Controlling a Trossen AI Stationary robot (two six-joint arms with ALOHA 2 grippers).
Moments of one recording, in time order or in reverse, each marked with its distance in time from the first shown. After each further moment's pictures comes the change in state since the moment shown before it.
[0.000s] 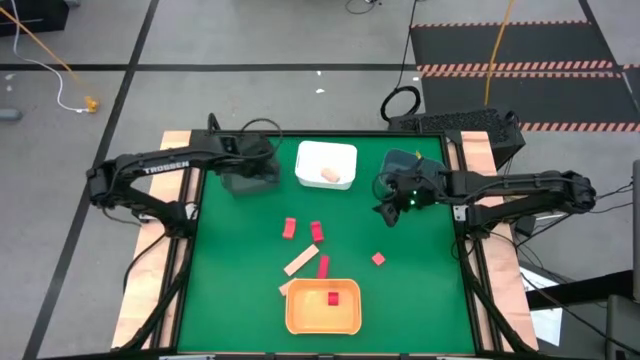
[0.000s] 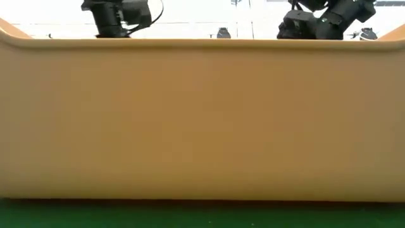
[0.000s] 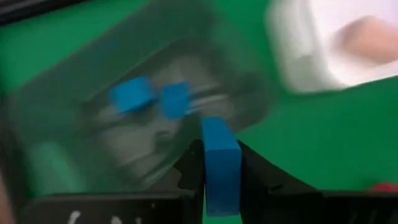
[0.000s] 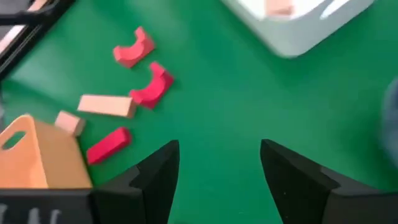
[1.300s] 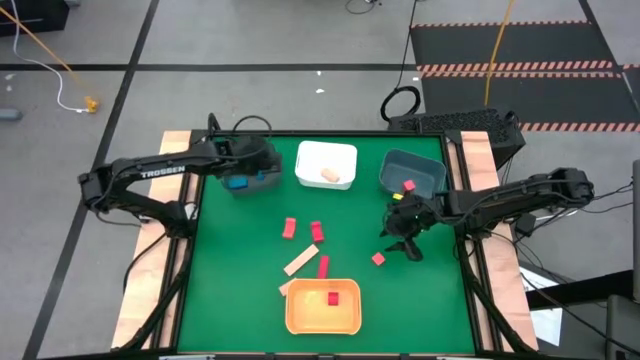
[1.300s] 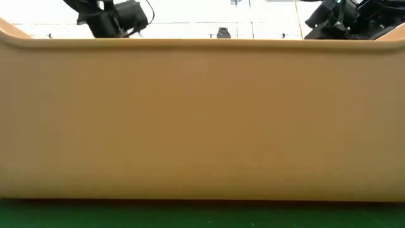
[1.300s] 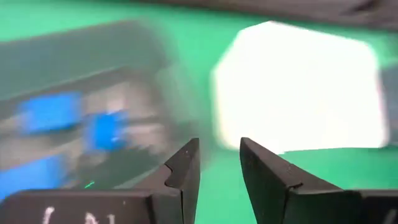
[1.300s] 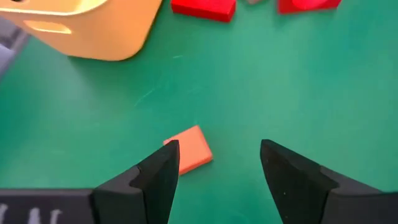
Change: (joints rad) left arm 0.022 -0.067 -0.157 0.406 0.036 -0.207; right arm 0.146 0.010 -0.272 0.277 -0.271 -0.709
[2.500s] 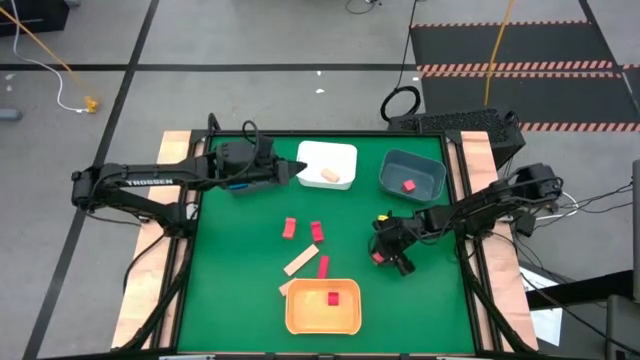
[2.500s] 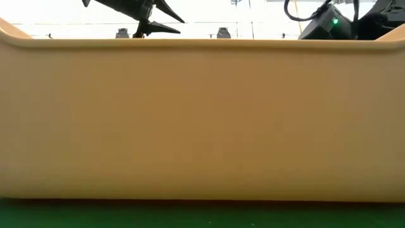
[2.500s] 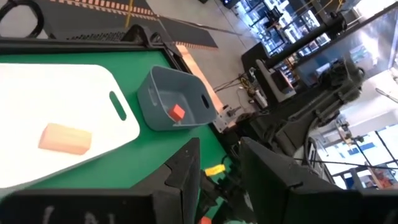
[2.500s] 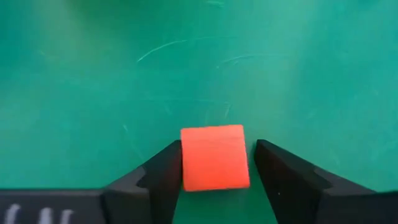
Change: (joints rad) left arm -0.234 -0.082 0.002 0.562 0.128 0.119; right arm 0.126 0.374 0.001 0.252 0.037 -0.144
